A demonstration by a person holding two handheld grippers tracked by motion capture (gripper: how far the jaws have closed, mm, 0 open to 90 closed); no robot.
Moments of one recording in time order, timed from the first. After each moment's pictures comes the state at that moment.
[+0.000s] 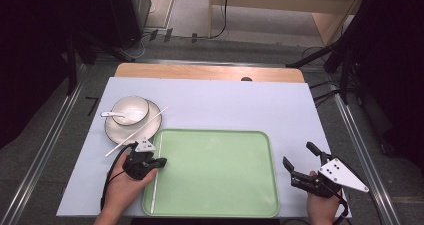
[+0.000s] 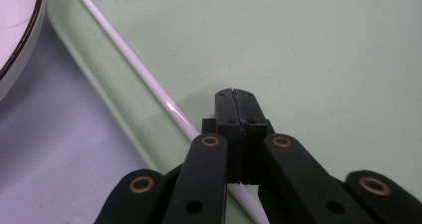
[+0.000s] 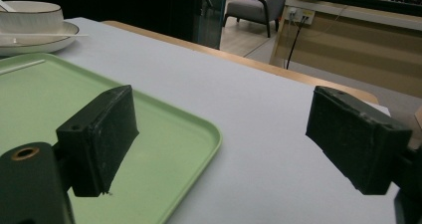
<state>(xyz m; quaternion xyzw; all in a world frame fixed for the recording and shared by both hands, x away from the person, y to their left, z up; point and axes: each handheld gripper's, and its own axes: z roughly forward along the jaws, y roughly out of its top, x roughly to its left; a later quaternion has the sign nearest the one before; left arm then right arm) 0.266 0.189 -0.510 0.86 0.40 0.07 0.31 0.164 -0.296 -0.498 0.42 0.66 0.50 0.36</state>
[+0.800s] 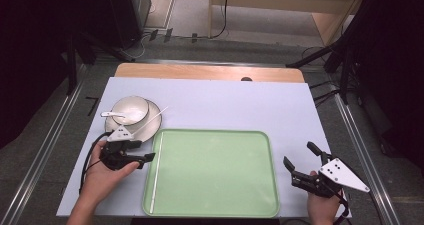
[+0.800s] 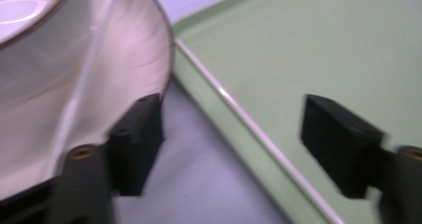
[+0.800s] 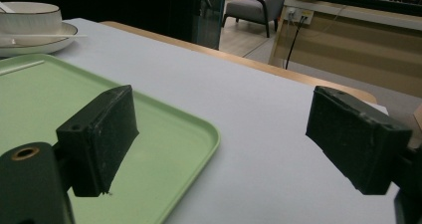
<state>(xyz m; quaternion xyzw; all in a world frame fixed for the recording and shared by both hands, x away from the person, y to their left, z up) 0.284 0.241 -0.472 0.85 0.40 0.09 0.35 0.164 -0.298 -0.498 0.42 0.66 0.50 0.36</state>
